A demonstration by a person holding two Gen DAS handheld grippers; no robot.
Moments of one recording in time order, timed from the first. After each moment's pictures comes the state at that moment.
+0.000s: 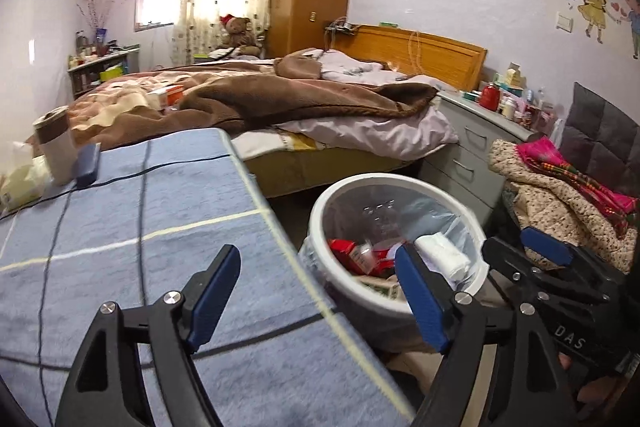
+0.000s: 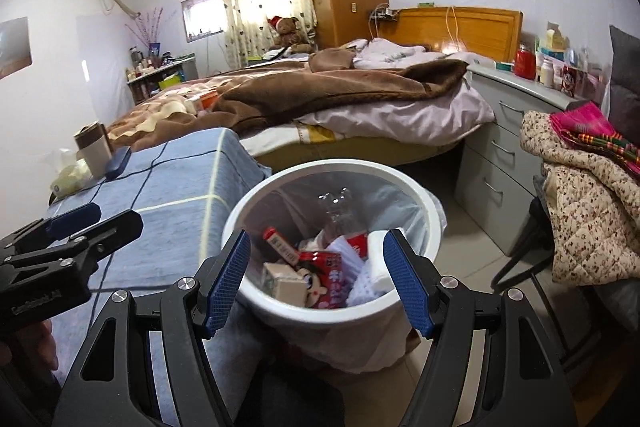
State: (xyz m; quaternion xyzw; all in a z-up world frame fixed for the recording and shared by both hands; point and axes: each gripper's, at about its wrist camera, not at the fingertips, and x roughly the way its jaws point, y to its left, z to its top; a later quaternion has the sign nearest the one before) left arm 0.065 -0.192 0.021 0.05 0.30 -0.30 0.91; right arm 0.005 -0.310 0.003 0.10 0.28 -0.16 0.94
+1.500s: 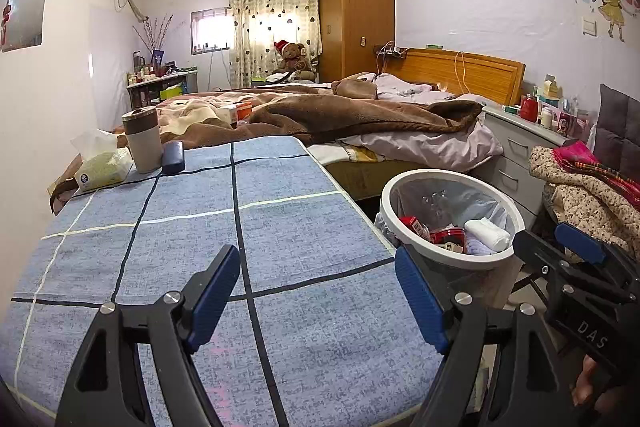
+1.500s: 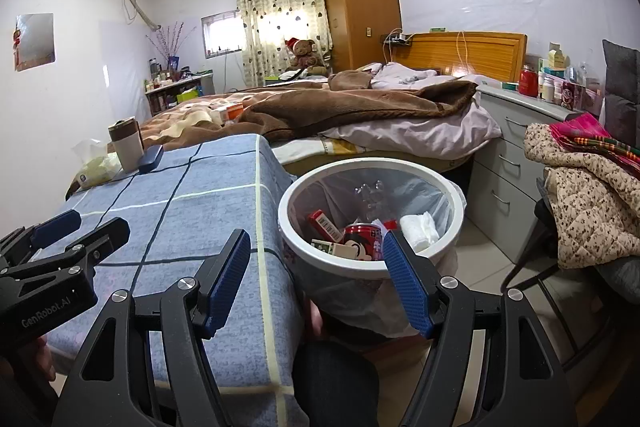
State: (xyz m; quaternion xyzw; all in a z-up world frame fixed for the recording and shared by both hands) left arm 0.007 -0.126 0.013 0.05 0.25 -0.21 0.94; right arm -0.029 -0.255 -0.006 0.08 0.23 -0.15 0.96
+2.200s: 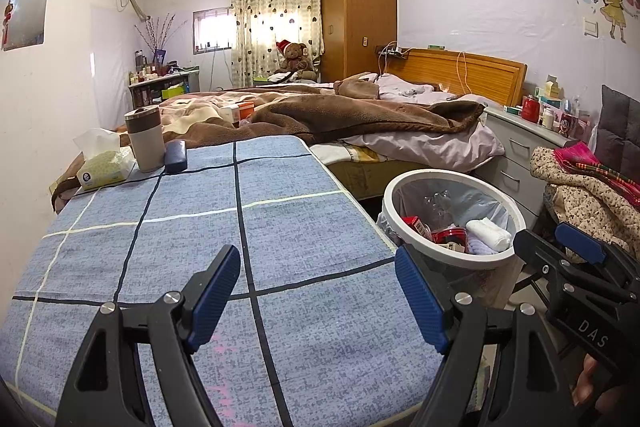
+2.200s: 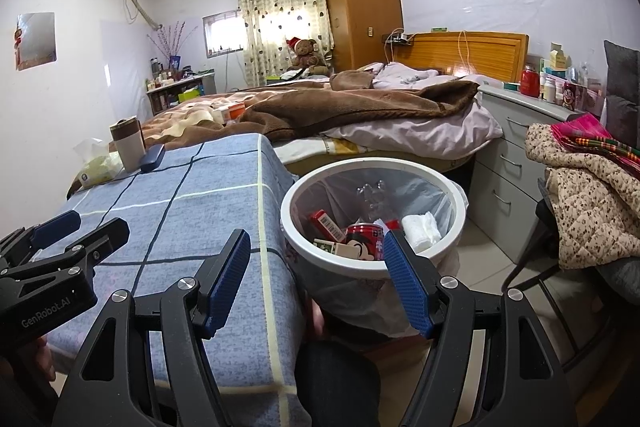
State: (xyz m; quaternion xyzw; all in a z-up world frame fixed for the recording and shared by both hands) left arm 0.007 -0.122 0.013 0.05 0.25 -0.21 0.95; right arm -0.028 -0.253 -0.005 0.08 0.23 -0.15 0.96
